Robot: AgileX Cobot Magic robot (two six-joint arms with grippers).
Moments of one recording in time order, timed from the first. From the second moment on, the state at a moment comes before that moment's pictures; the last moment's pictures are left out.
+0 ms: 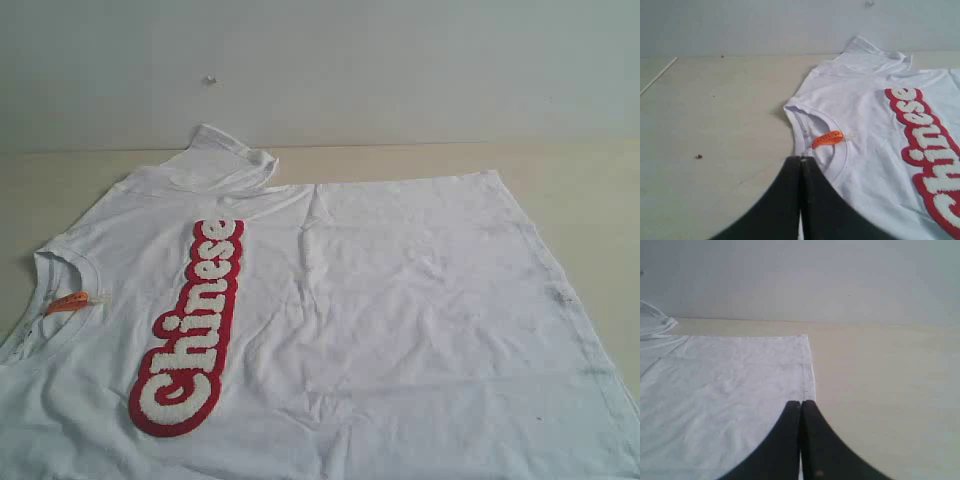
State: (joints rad) left arm 0.00 0.01 0.00 -0.01 0.36 0.05; right arm -0.07 0.00 0.00 -0.05 0.29 0.04
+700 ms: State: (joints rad) left arm 0.00 0.01 0.00 0.05 -0.44 -0.58; right arm -0.07 0.00 0.00 0.18 -0.29 0.29
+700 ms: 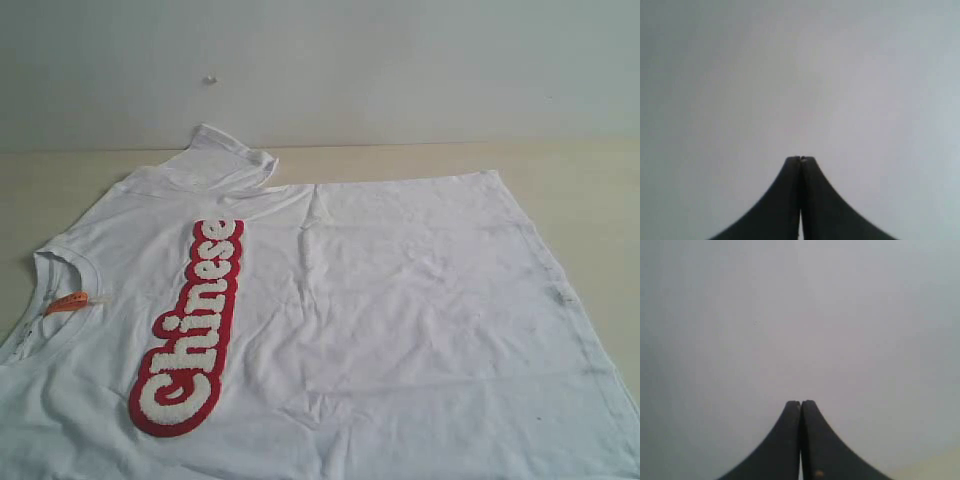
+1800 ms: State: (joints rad) left arm 0.00 0.91 -0.82 0.32 0.48 -0.17; right arm -0.07 0.71 -0.79 0.04 0.42 0.06
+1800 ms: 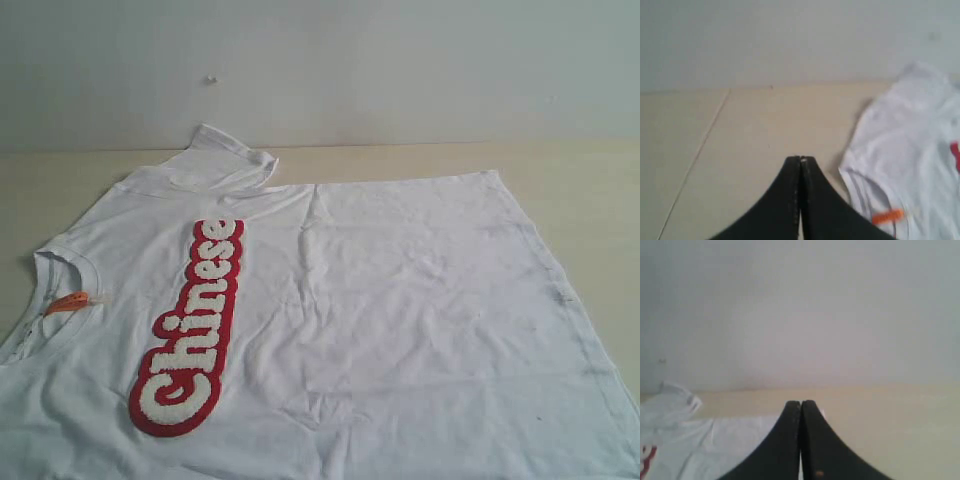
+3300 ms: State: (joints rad) left arm 0.00 1.67 -0.96 -0.38 0.47 1.46; right arm -0.07 1.63 -0.92 0.33 0.48 -1.13
